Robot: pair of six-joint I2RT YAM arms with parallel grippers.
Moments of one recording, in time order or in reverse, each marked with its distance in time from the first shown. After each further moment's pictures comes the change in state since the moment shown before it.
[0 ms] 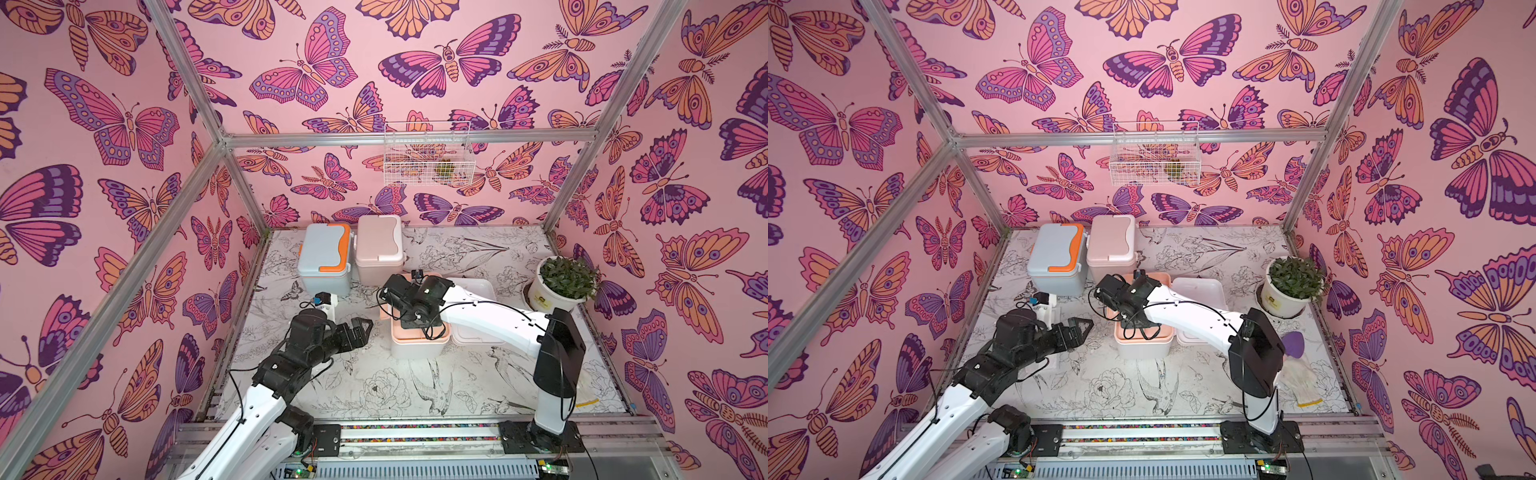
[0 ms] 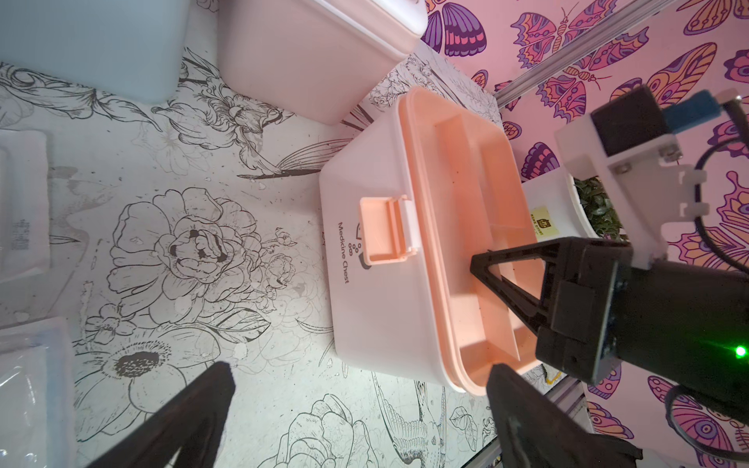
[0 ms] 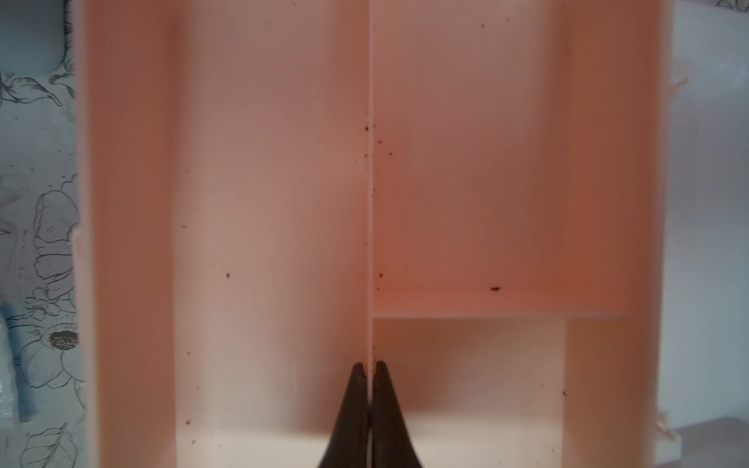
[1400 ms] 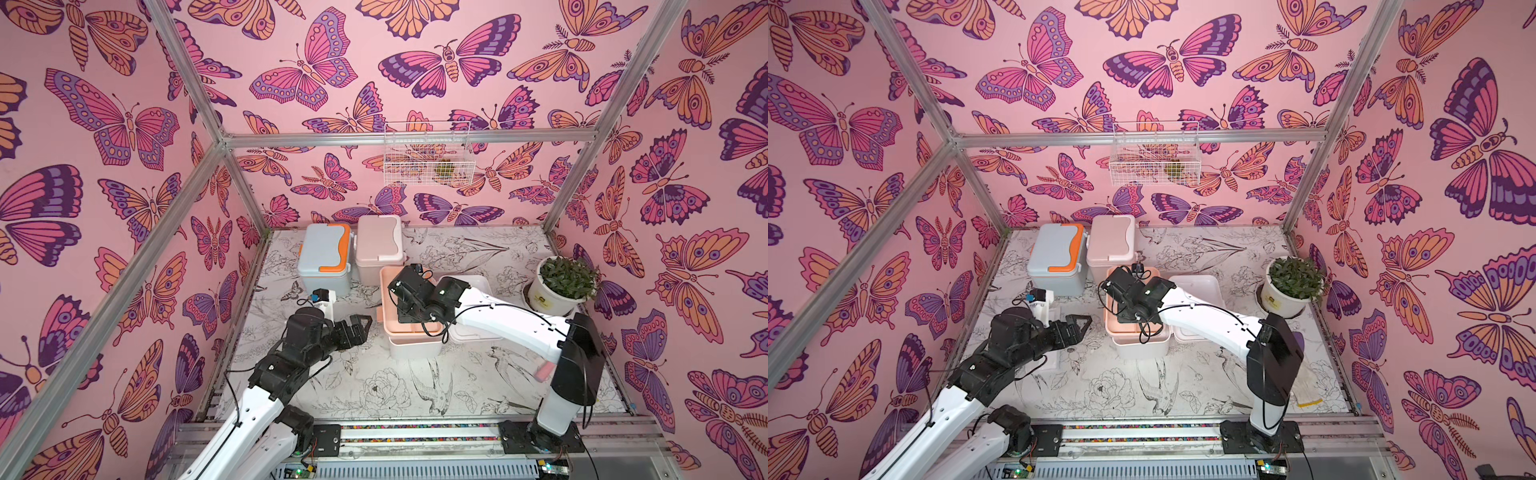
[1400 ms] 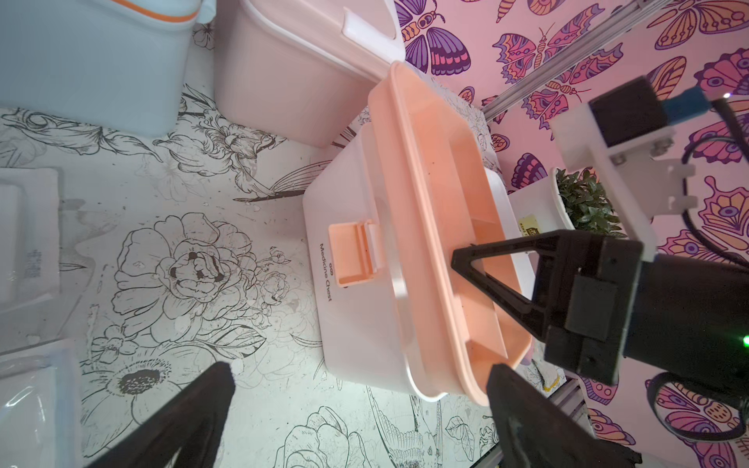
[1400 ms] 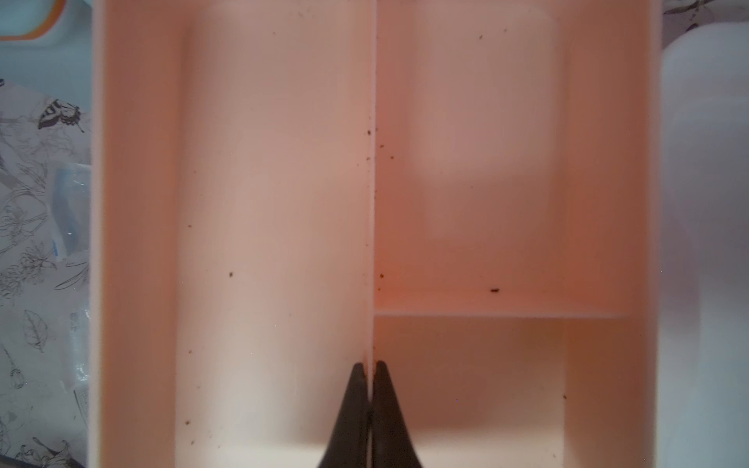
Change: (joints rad) left arm 0.000 -0.018 0.029 -0.006 -0.015 0.016; right arm -0.031 -0.093 -0.108 0.245 -0.118 -0.067
